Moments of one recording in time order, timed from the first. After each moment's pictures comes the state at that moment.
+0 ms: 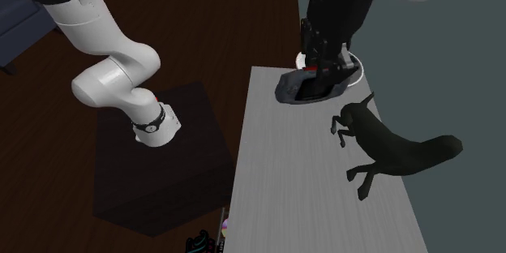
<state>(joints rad) 0.52 0.04 0.27 -1.43 0.00 1.47 -0.63</state>
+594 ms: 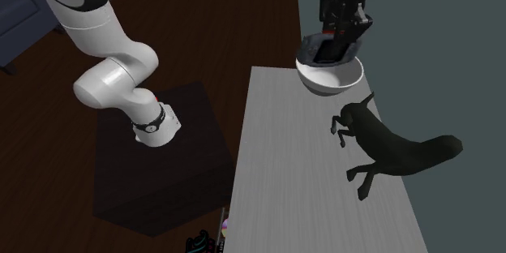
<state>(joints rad) 0.66 0.14 0.37 -1.30 -0.04 1.43 -0.41</state>
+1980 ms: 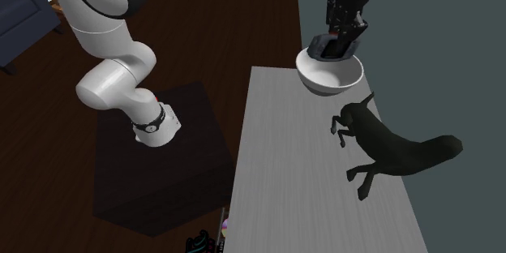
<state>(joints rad) 0.79 0.26 0.44 -1.32 -0.10 1.55 -0.20</state>
